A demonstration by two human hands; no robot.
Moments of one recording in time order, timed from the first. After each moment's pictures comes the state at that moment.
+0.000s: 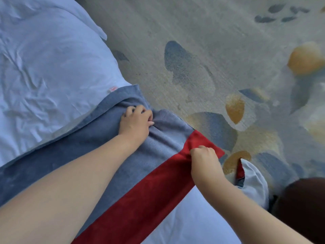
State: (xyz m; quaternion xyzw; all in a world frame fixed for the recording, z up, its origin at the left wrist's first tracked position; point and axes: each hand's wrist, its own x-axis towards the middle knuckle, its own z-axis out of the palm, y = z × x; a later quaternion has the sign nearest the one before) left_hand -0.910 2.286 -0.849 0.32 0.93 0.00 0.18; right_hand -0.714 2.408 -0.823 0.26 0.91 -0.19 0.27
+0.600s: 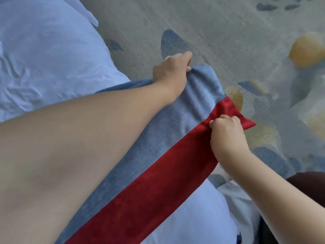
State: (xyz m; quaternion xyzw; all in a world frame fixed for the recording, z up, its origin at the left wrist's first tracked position) left_hand -0.923 2.438 -0.816 0.35 0.92 0.16 0.10; right_hand -0.718 2.485 -0.838 0.31 0.93 -0.12 0.16
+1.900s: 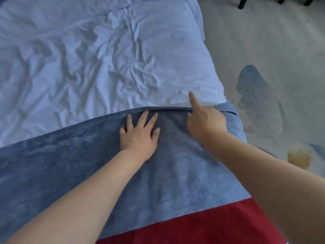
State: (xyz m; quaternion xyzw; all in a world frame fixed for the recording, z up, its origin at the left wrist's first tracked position) left_hand -0.942 2.031 -0.829 0.06 0.97 -0.02 0.24; right_hand -0.954 2.237 -0.818 0.08 0.98 -0.14 0.14
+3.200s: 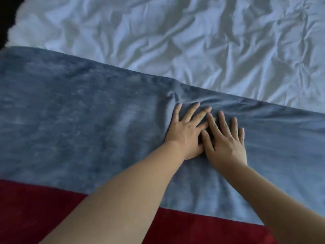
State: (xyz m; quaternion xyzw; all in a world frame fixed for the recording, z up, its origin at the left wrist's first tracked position) left_hand -0.875 1.715 -0.880 0.15 0.97 0.07 0.15; right_hand -0.869 1.866 -0.861 -0.07 0.98 -0.08 0.18
